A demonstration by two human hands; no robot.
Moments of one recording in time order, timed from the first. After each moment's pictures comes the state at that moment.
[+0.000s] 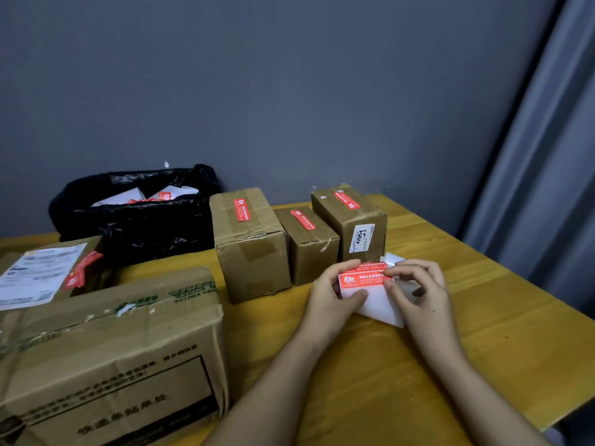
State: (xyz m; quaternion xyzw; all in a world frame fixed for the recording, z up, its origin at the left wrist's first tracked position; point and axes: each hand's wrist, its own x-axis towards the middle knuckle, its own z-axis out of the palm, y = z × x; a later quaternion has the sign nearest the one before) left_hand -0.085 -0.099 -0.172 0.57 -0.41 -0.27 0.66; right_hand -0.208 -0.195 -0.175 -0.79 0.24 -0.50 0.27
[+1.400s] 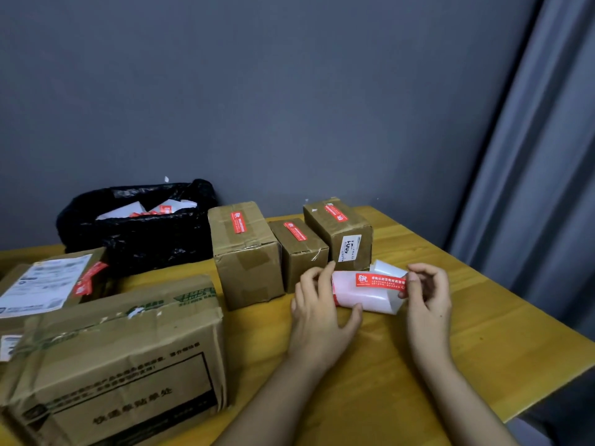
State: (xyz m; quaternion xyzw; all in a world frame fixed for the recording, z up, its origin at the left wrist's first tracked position) left_hand -0.109 -0.078 -0.169 0.78 -0.46 0.05 0.41; right_hand -0.214 -0.181 -0.157 -0.63 0.26 -0.61 0.40
